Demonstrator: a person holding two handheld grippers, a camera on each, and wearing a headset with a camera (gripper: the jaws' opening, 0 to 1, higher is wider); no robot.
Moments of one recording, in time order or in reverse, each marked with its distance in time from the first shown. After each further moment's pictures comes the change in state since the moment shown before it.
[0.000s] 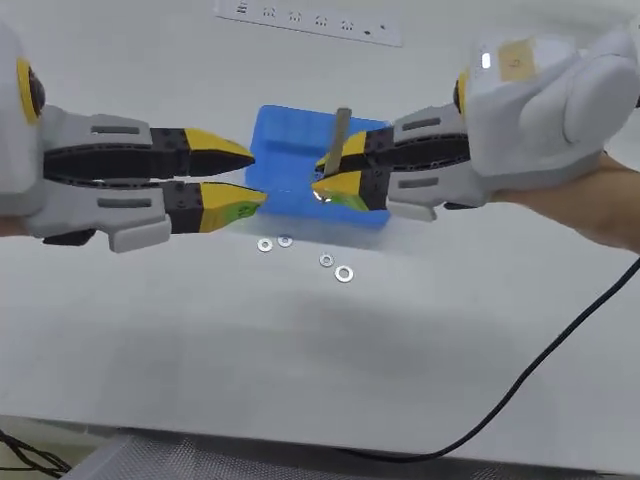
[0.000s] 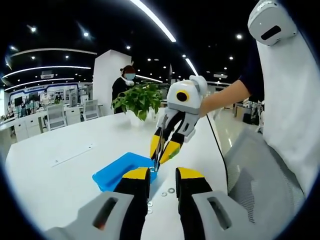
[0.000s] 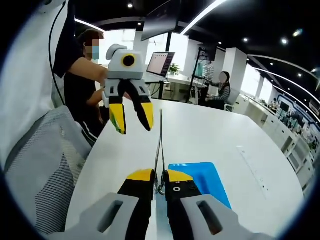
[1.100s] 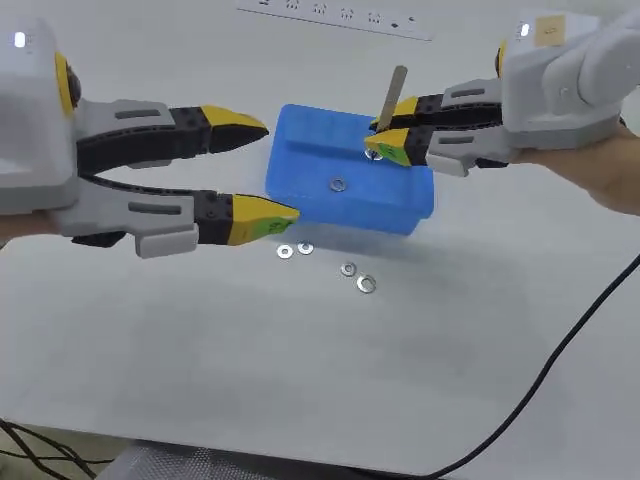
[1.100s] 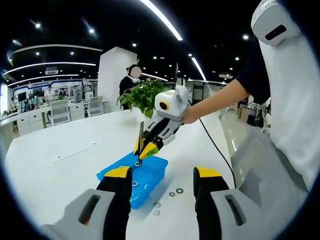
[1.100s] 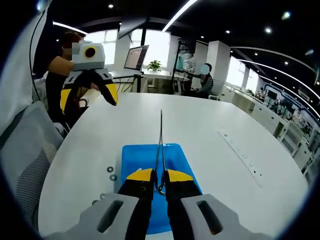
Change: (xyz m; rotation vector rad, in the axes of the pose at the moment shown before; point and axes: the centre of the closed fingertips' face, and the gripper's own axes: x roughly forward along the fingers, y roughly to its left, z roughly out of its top) left arm 0.011 0.021 -0.006 -0.034 0.012 0.039; right arm 0.016 -0.080 -0.053 0.093 0.016 -0.097
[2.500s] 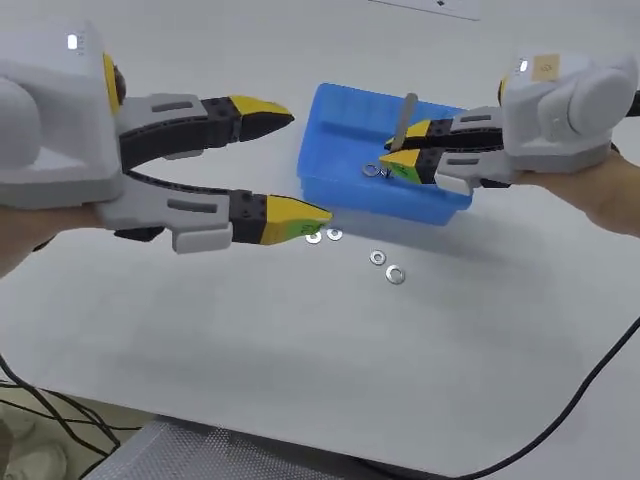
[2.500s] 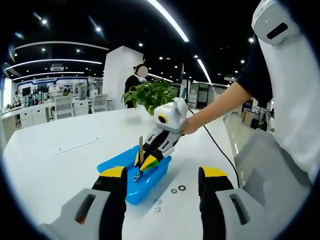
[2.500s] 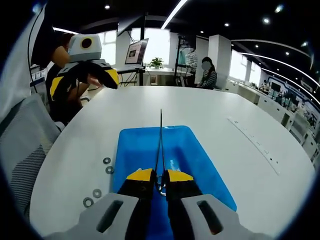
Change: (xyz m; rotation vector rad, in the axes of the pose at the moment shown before) left arm 0.004 0.005 -0.015 -0.039 -0.009 0.034; right arm 0.028 0.012 -0.033 0.047 0.007 0.048
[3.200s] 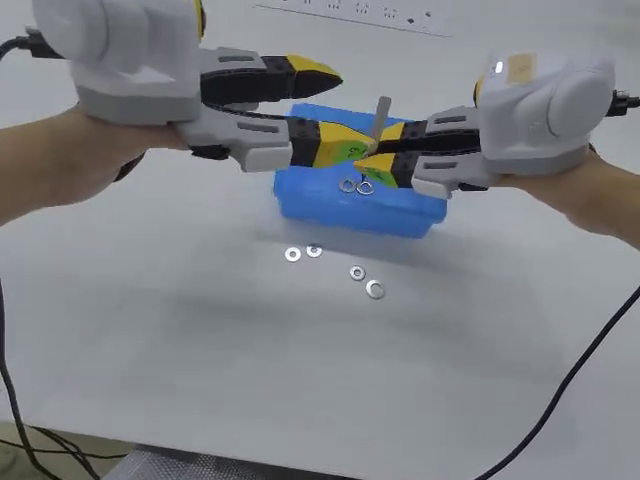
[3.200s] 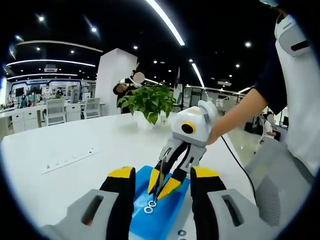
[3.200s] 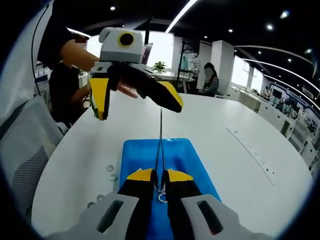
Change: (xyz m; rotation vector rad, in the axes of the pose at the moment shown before) left arm 0.081 0.047 0.031 -0.001 -0.035 -0.083; right arm -0.007 0.003 0.022 -0.041 -0.029 0.006
